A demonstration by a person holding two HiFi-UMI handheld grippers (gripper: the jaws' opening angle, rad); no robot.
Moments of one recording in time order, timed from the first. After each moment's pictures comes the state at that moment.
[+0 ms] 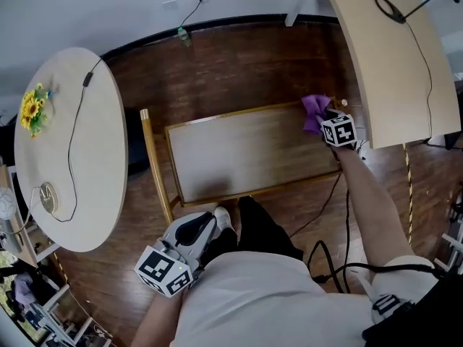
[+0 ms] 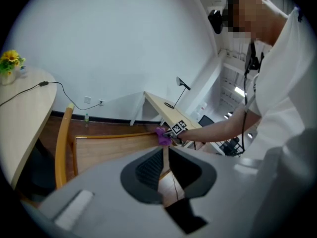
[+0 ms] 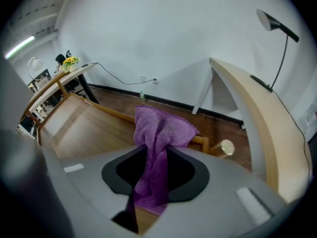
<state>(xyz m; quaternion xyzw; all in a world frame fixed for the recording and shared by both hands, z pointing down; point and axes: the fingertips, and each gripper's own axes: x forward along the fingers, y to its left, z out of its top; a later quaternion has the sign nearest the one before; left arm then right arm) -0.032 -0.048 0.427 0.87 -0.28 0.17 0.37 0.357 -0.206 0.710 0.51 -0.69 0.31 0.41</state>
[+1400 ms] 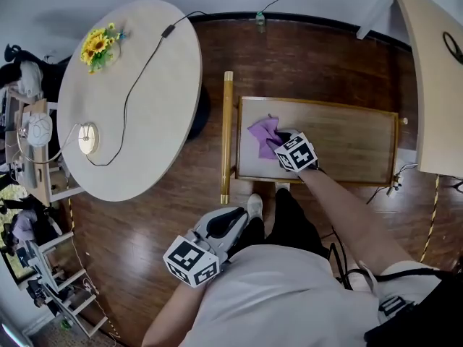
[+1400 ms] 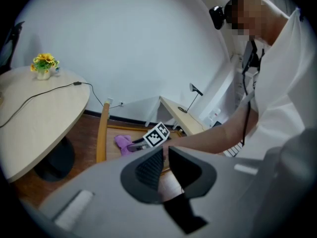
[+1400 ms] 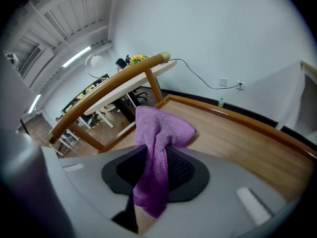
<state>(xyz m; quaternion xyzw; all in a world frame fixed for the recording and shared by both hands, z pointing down) -0.114 0.003 0.425 0.84 -0.36 0.15 0.38 -0.077 -0.146 0.709 0.24 -0.85 0.31 0.35</state>
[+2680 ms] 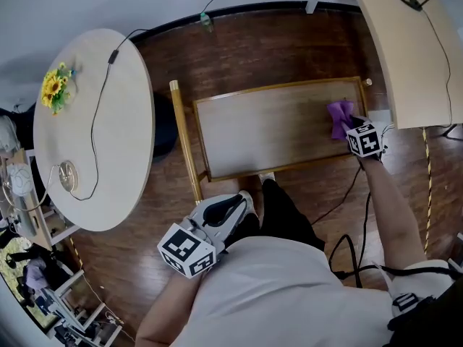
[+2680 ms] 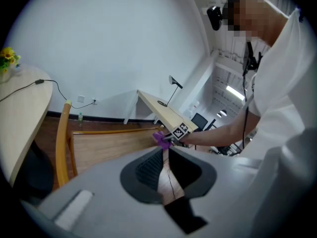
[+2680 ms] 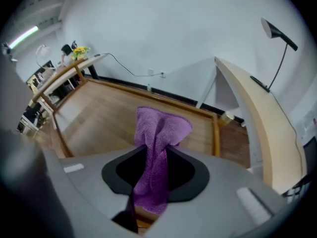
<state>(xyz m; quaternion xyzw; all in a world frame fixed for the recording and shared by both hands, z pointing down) -0.036 -0.013 0.418 0.89 -0.23 0.16 0.37 0.324 -0.109 0.683 0.49 -0.68 0.31 0.44</state>
